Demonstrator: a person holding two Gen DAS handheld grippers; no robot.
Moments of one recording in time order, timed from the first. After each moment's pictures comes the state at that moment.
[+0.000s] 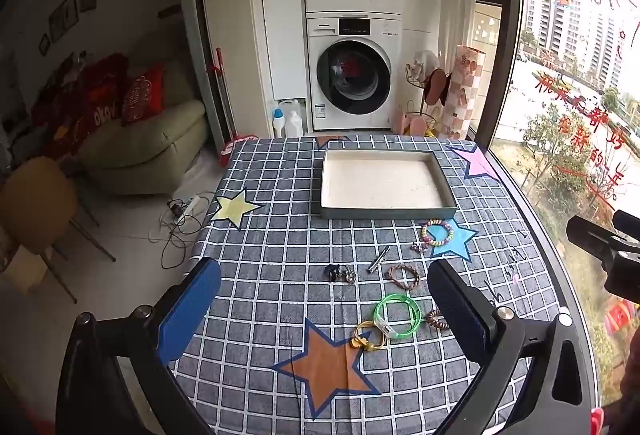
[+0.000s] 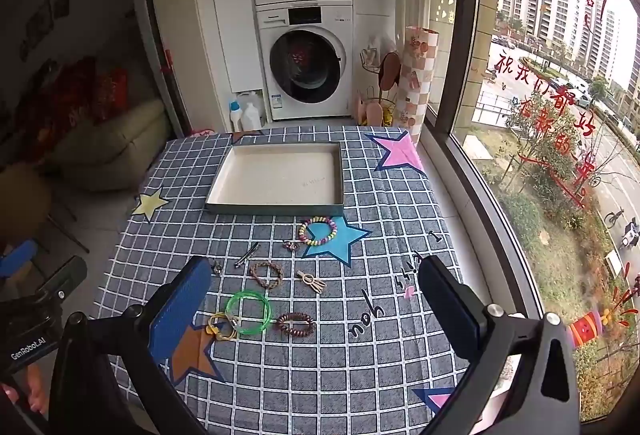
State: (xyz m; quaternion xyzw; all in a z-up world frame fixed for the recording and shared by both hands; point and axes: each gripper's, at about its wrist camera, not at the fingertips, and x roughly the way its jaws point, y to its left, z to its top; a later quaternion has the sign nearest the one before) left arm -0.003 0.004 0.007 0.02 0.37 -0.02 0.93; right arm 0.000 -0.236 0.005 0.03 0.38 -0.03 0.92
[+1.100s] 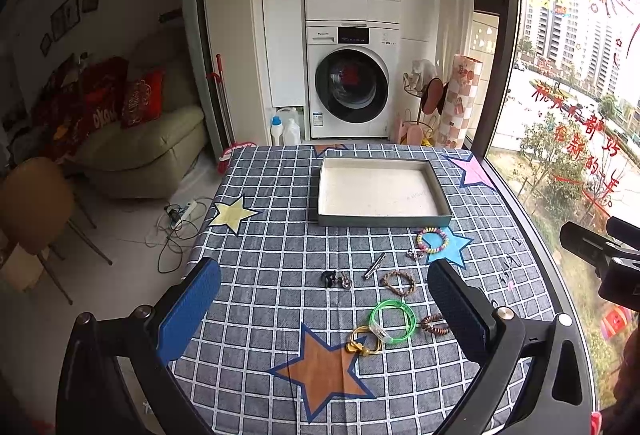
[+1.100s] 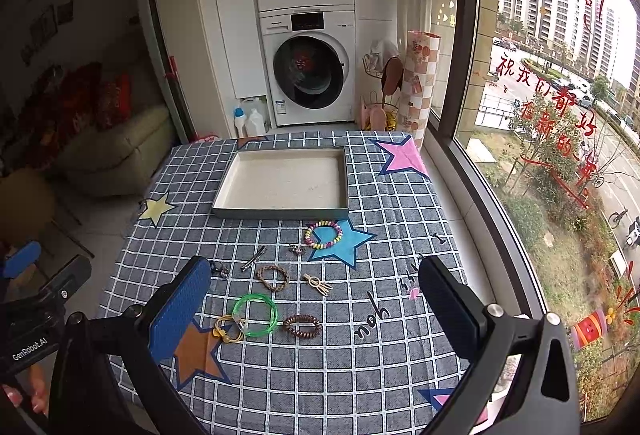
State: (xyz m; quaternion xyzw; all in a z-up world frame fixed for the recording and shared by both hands) left arm -0.008 0.005 0.011 0.01 0.35 -0.03 0.93; right arm -0.007 -0.233 0.006 0.04 0.37 -0.02 0.93
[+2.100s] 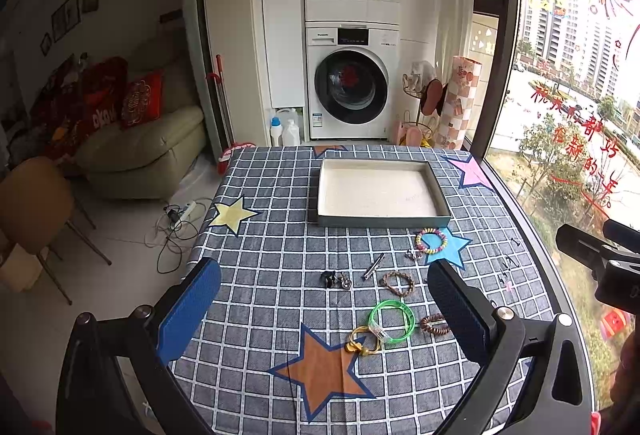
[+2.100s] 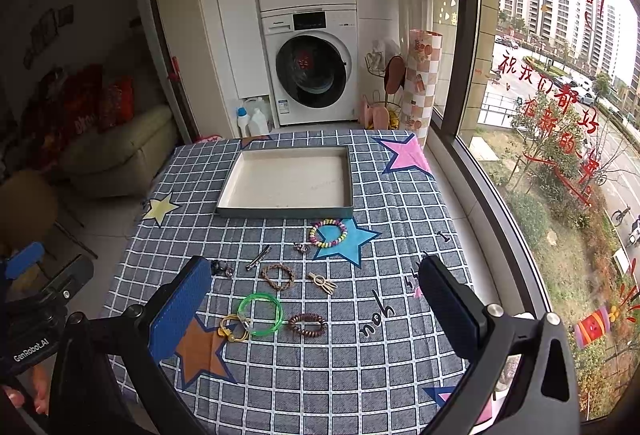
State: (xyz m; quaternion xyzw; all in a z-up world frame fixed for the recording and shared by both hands) left arm -0.010 0.005 0.009 0.01 0.35 -0.03 0.94; right arm -0.007 -0.230 0.005 0.04 0.37 -0.02 0.93
